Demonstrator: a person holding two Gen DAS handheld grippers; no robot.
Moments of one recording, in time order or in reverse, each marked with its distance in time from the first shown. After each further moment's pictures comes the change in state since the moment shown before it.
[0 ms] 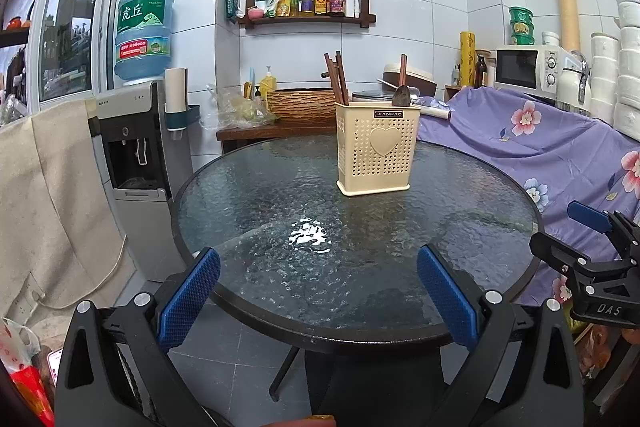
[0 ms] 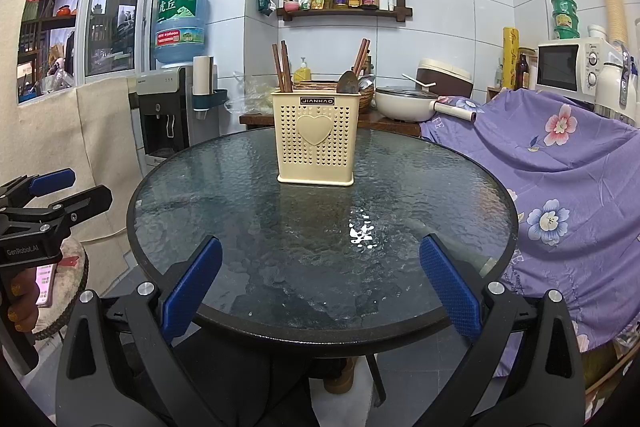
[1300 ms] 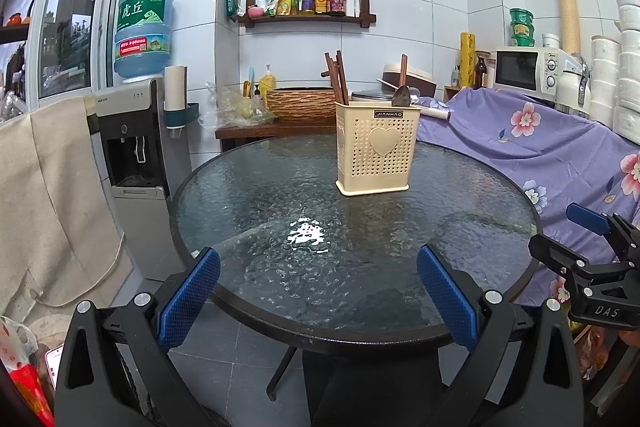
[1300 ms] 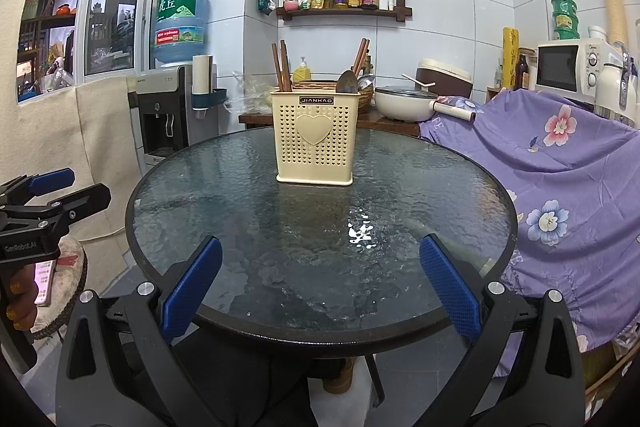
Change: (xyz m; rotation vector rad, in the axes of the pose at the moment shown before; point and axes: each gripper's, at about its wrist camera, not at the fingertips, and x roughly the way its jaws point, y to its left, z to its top) left arm 0.003 -0.003 0.000 -0.009 0.006 -0.001; right arm 0.001 -0.003 0.002 -0.001 0.000 -0.001
